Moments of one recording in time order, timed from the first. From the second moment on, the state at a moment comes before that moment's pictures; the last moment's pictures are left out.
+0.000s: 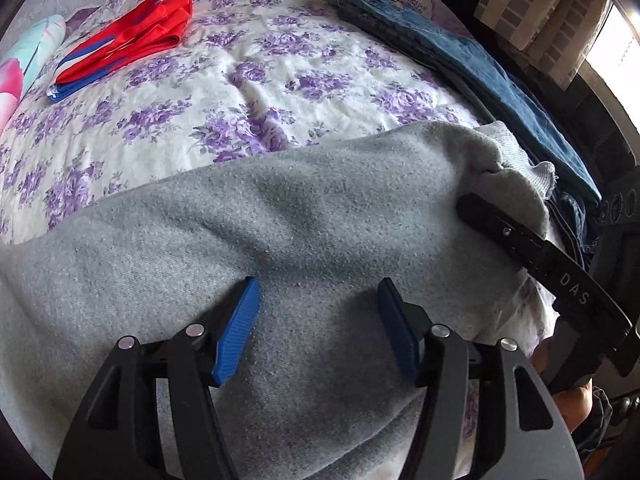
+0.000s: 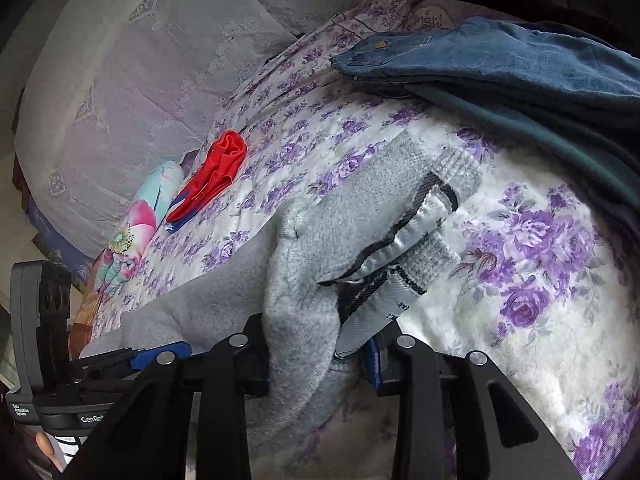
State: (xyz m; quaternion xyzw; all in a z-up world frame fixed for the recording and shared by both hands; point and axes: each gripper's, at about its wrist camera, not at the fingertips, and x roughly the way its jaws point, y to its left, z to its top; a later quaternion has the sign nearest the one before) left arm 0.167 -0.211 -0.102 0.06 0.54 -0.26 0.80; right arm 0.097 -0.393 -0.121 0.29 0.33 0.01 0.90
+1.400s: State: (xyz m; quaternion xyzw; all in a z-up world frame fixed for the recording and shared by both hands) left arm 0.150 0.118 -0.122 -0.15 0.50 -0.17 0.84; right arm 0.128 -0.043 -0.072 -0.24 0.42 0.05 0.88
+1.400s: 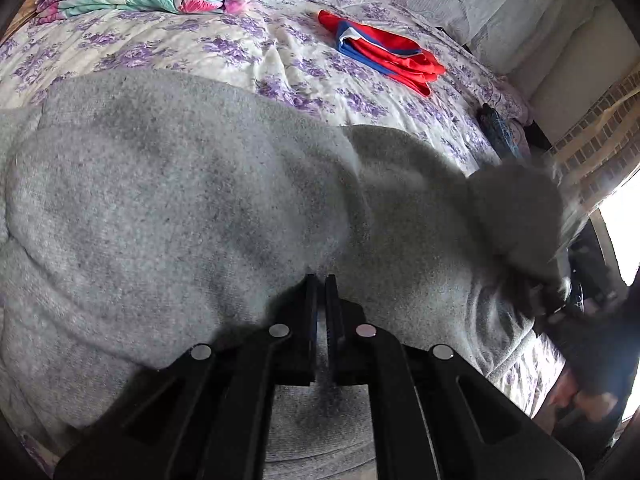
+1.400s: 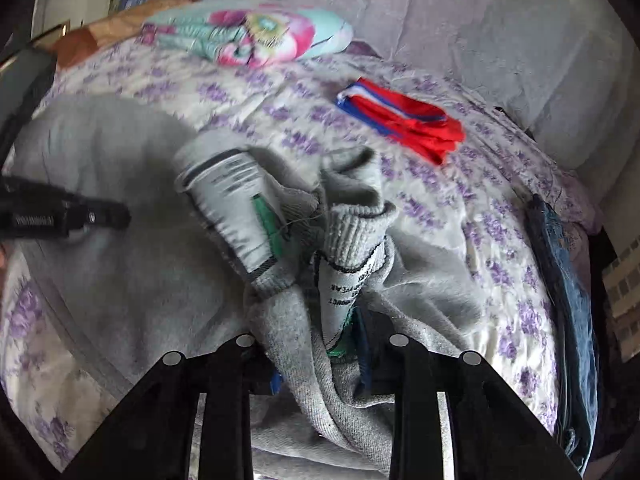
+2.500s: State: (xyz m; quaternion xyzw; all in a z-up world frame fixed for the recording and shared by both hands) left arm 0.152 0.122 -0.121 -0.16 0.49 -0.18 0.84; right arm 0.124 -0.083 -0.045 0.03 0.42 0.15 0.89
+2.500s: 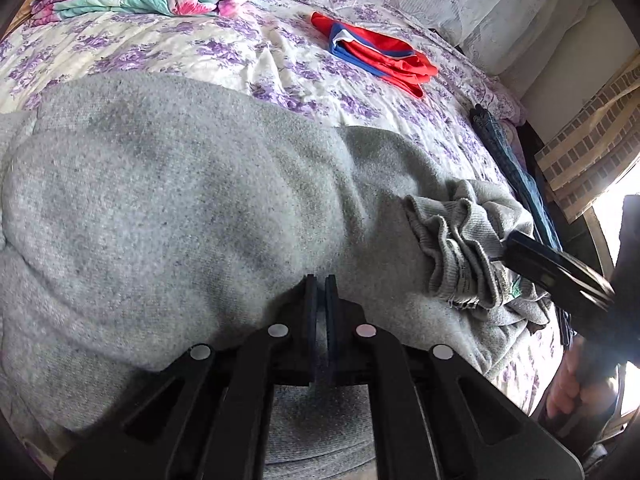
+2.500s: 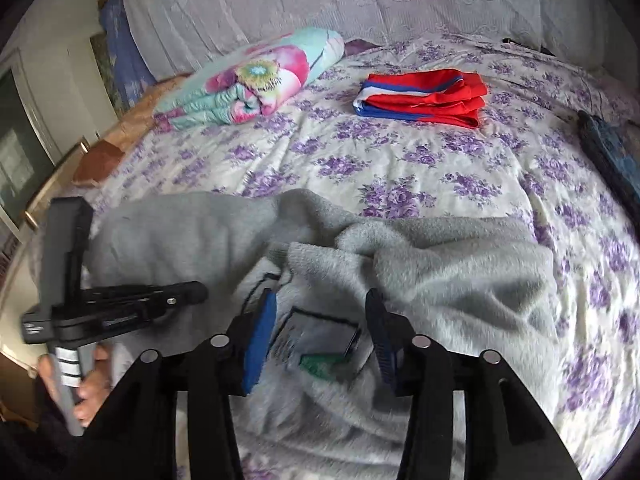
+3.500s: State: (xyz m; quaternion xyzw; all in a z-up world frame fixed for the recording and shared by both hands) left arm 0.145 0.211 -0.106 -0.29 0.47 -0.08 0.83; right arm 0.015 -0.151 -0.072 0.16 0.43 0.19 0.87
